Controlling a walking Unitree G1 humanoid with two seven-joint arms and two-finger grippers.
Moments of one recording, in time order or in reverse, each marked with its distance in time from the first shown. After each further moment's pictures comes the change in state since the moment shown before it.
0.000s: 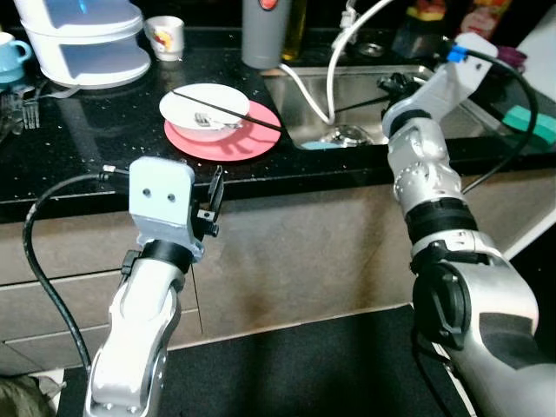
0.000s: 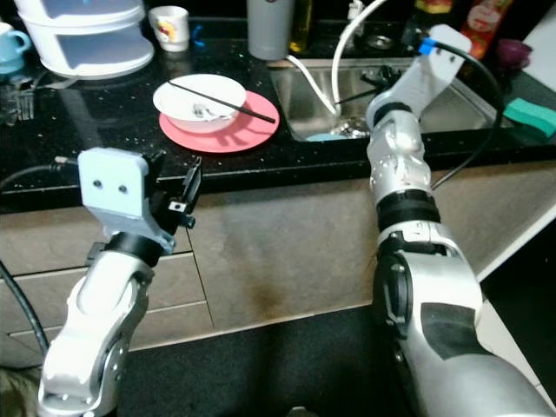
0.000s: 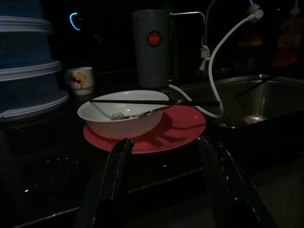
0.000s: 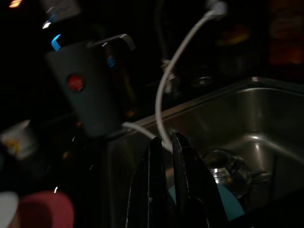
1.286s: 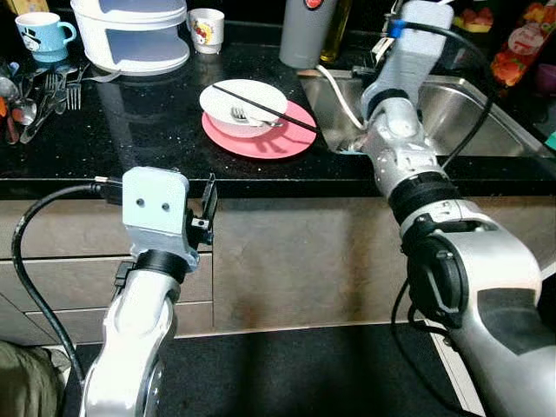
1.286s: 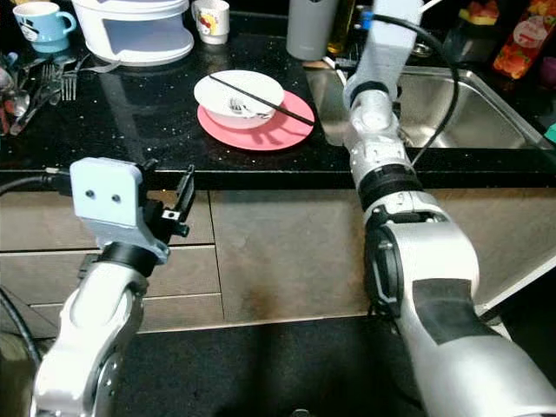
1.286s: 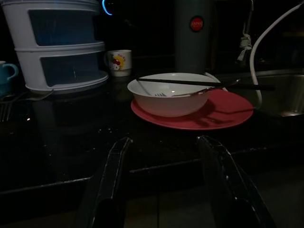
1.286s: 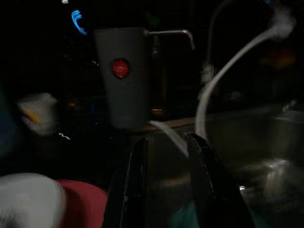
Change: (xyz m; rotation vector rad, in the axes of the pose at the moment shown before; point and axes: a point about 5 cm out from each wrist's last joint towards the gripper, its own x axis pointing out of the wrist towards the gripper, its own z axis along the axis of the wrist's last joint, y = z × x) left arm -0.010 -0.001 0.000 -0.003 0.026 0.018; right arm 0.011 0.024 0.012 0.010 -0.037 0.004
